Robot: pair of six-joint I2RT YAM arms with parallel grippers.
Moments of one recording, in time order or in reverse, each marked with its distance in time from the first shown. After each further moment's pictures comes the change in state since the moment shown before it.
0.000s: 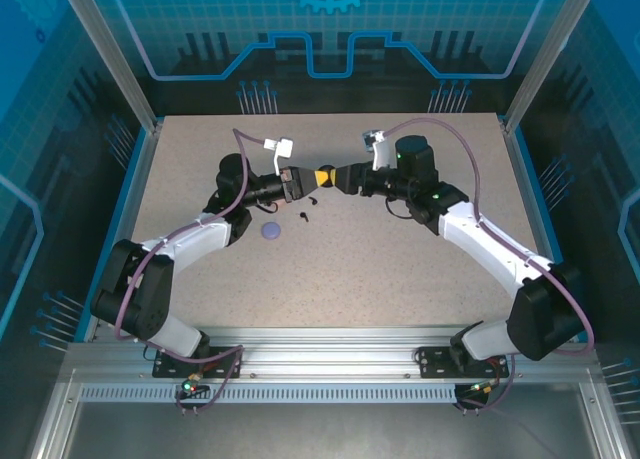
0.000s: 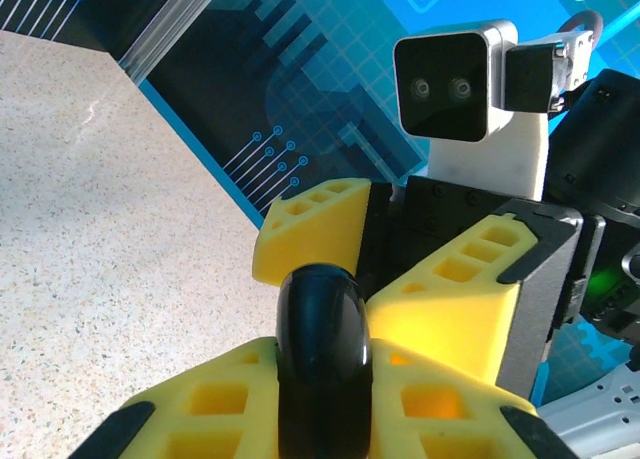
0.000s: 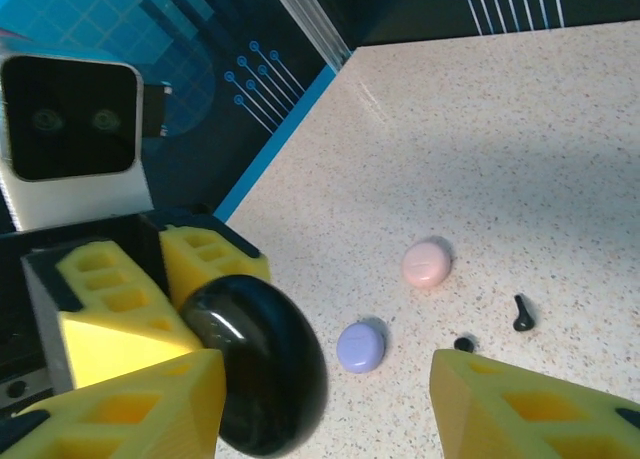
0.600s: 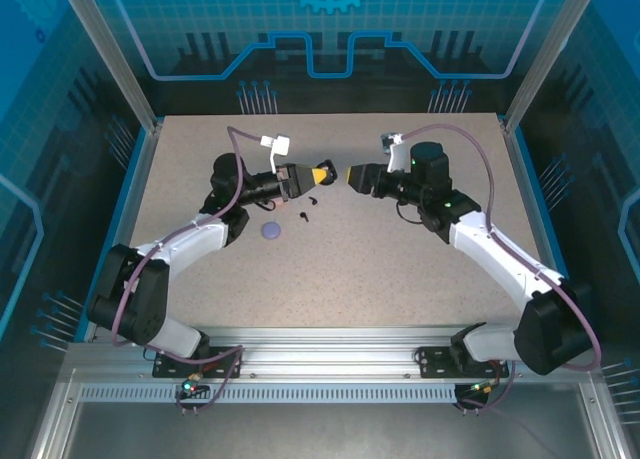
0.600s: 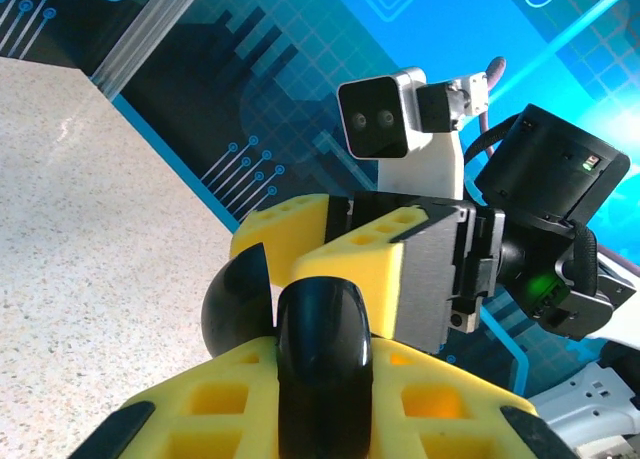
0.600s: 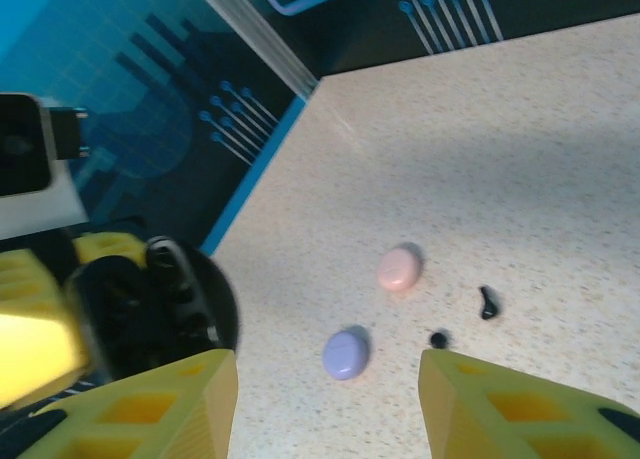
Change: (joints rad) left arm 0.005 -0.031 0.000 0.048 0.034 -0.025; right arm -0.050 -0.092 -0.095 0.051 0.013 0.084
